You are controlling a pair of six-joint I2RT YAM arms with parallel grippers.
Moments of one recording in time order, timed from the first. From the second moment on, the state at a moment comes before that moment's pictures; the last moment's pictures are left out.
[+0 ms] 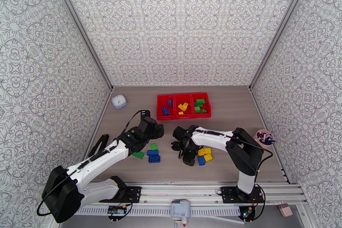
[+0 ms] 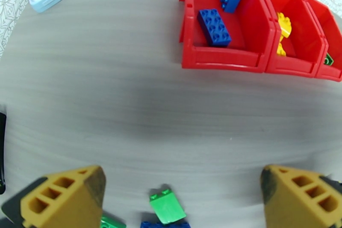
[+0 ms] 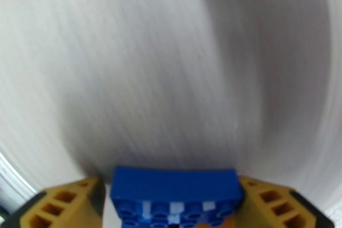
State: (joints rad) left arm -0.65 1.19 0.78 -0.43 -0.38 -0.63; right arm 0.92 1.85 1.18 -0.94 0.04 -0.29
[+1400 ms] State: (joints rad) left arm -0.57 1.02 0.77 -0.46 -0.42 -0.63; right arm 0.69 1.93 1.47 -0.24 -0.10 -0.05
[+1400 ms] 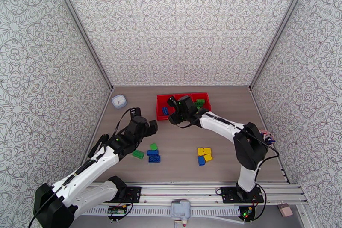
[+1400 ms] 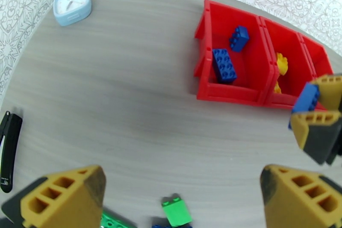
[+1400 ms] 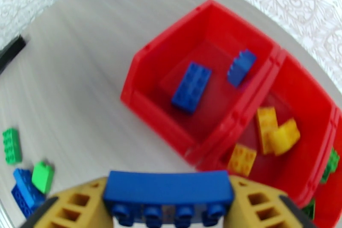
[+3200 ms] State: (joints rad) left arm -0.71 1.24 0.83 -0.75 -0.38 -0.95; right arm 0.64 1.73 1.18 -0.06 -0.17 -0.07
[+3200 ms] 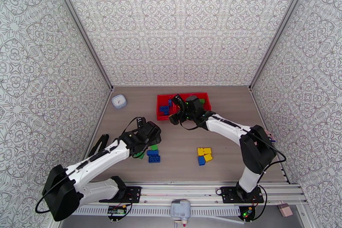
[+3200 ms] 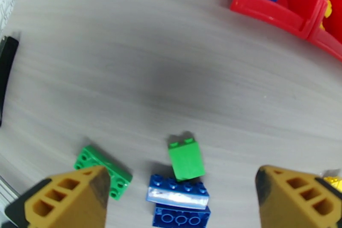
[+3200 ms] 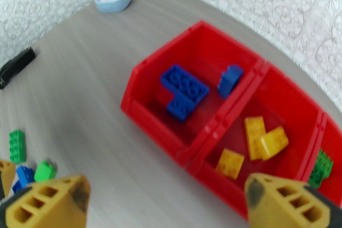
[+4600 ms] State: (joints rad) left arm -0.68 1.58 0.82 -0.61 -0.24 -1.05; right arm 0.64 1.64 1.03 -0.06 -0.20 -0.07
